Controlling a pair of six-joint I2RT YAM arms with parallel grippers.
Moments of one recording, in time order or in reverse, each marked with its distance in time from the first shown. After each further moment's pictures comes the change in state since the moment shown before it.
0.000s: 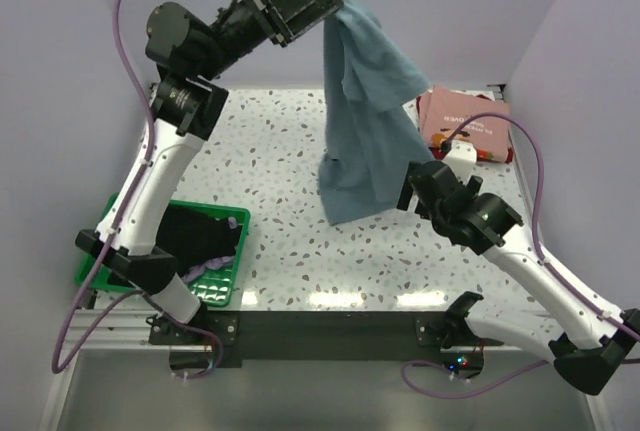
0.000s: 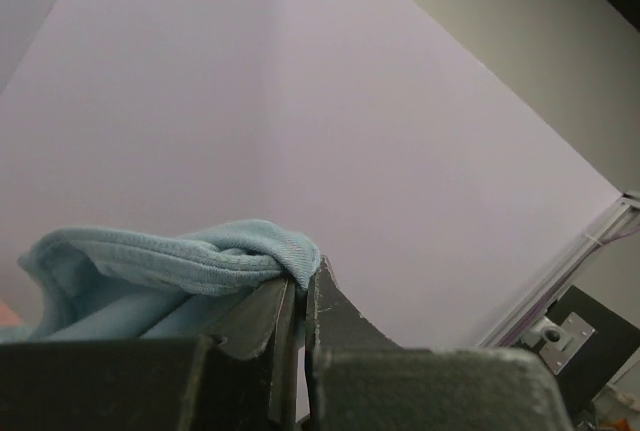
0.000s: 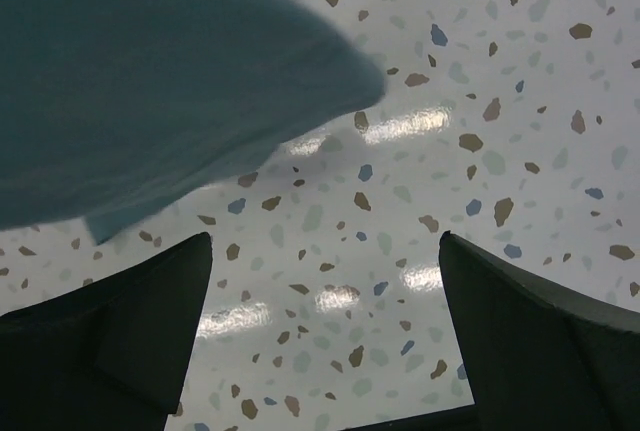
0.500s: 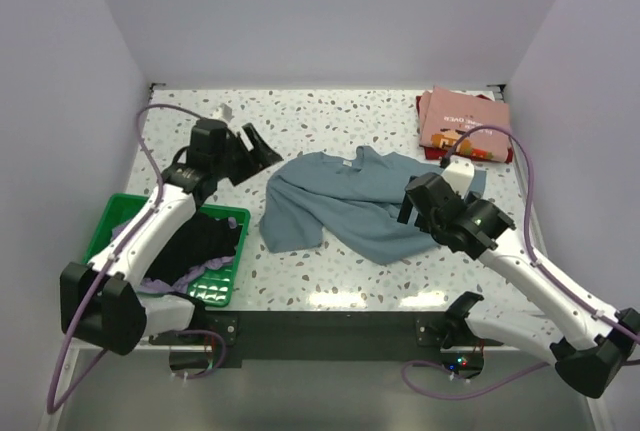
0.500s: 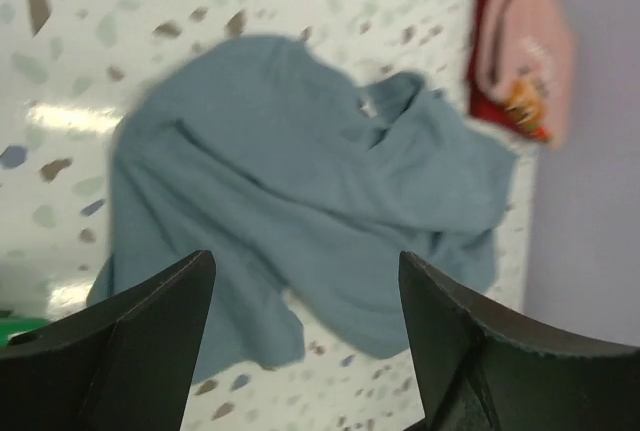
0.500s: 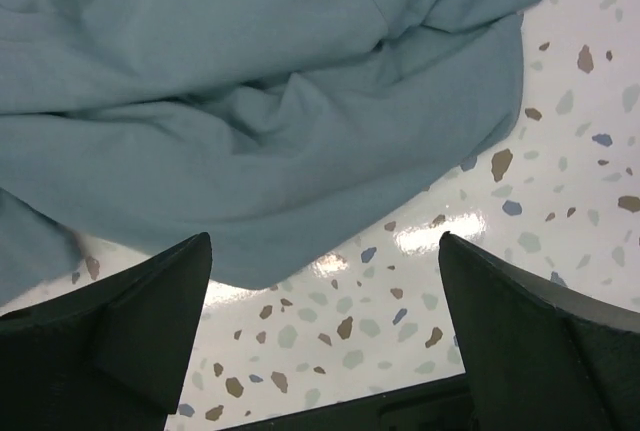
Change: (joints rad) left arm 0.200 -0.451 -1.171 -0.396 -0.399 0.323; right arm -0.002 -0.019 -0.078 -0.045 -0.030 0.084
